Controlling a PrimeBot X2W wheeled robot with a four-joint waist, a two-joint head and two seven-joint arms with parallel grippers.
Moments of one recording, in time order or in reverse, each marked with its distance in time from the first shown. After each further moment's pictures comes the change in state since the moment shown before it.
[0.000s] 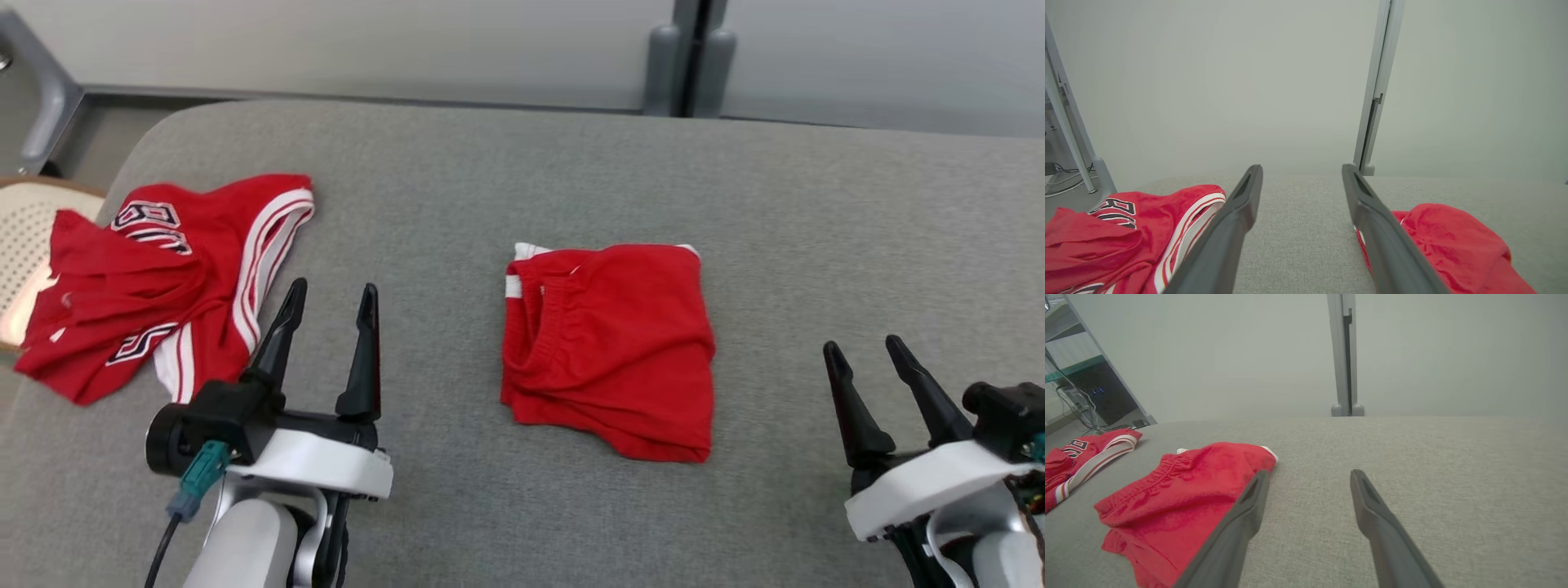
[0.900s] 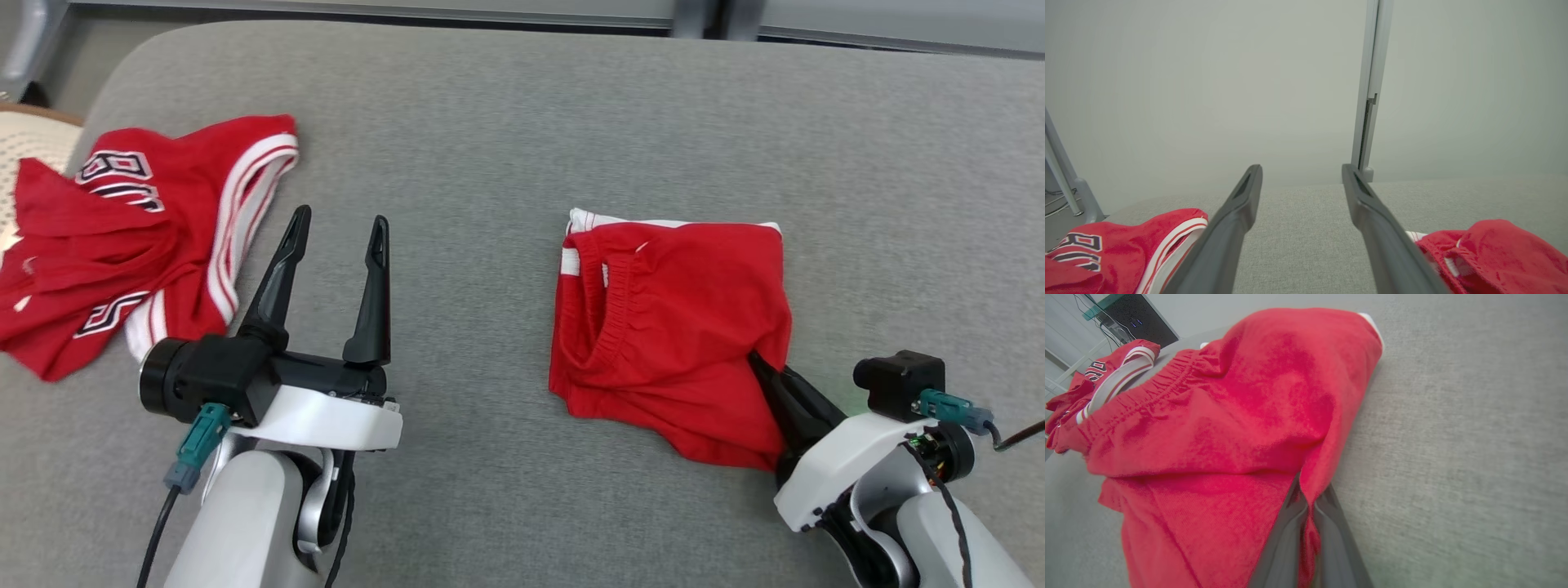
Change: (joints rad) left arm -0.120 -0.049 0.013 -0.017 0.070 -0.043 -0.026; right arm -0.194 -0.019 0.234 0.263 0.126 0.002 0.054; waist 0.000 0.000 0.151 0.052
